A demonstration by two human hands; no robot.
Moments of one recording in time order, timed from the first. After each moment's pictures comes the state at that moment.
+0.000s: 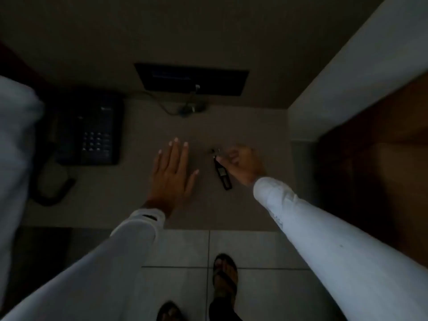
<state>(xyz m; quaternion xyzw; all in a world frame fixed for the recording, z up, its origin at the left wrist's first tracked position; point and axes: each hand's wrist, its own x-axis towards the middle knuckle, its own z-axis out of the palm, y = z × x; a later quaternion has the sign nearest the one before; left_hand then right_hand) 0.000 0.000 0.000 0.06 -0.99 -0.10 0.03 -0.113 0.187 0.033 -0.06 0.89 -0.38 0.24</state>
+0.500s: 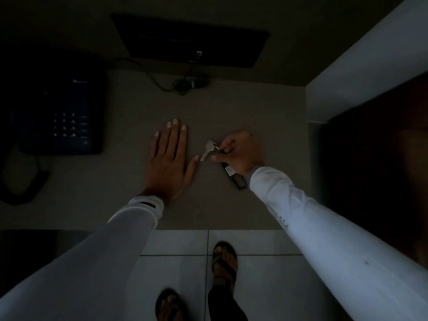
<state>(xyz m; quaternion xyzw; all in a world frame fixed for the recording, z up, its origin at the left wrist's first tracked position) -0.020 -0.017 -0.061 0.05 -0.99 -0.09 0.04 -0.128 0.156 0.000 -0.05 0.90 -0.34 0.26</state>
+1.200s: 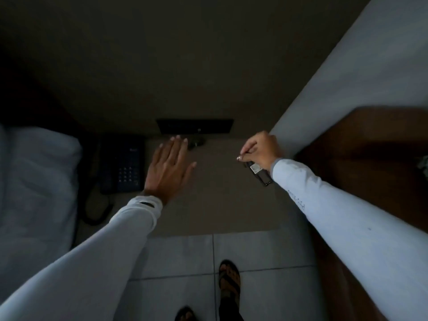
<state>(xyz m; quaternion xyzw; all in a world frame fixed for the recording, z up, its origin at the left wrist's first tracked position) -0.024 -0.046 0.198 -0.01 -0.99 -0.07 0.07 -0.146 0.196 0.249 -0.07 0.93 -0.30 0.18</state>
